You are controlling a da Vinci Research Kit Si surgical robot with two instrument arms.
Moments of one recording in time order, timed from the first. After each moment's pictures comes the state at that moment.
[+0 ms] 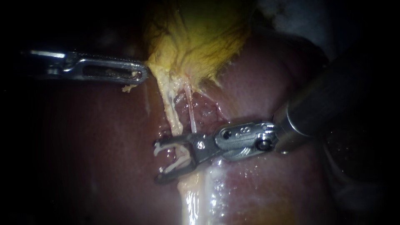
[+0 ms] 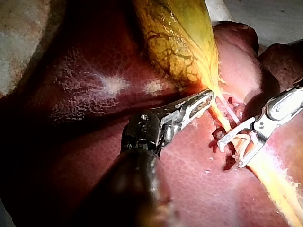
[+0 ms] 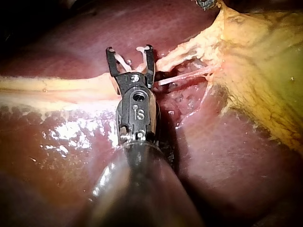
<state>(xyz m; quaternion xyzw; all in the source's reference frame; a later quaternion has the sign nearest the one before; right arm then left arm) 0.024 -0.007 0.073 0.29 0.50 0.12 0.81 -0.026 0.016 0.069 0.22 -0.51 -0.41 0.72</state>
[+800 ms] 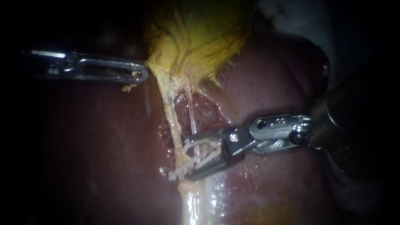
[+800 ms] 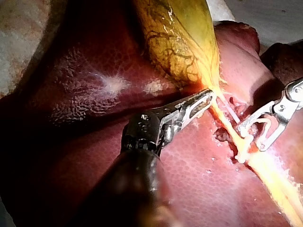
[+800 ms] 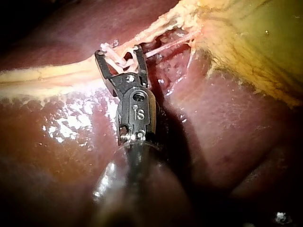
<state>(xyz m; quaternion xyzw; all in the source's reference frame) 0.017 -0.004 0.072 0.34 0.48 0.17 0.79 -0.026 0.016 0.070 0.22 -0.51 -0.41 0.72</state>
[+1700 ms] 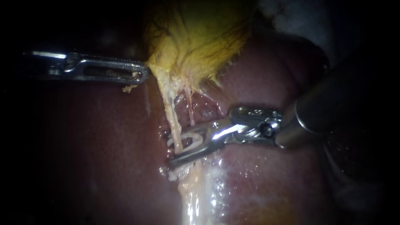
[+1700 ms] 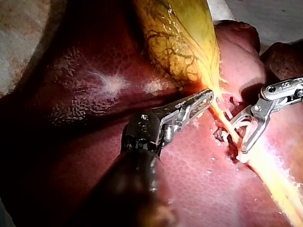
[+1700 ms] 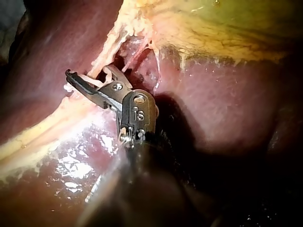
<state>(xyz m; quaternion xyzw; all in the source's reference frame) 0.021 -0.004 0.076 0.44 0.49 0.27 0.70 -0.026 0.016 0.070 0.22 -0.51 -0.41 0.72</state>
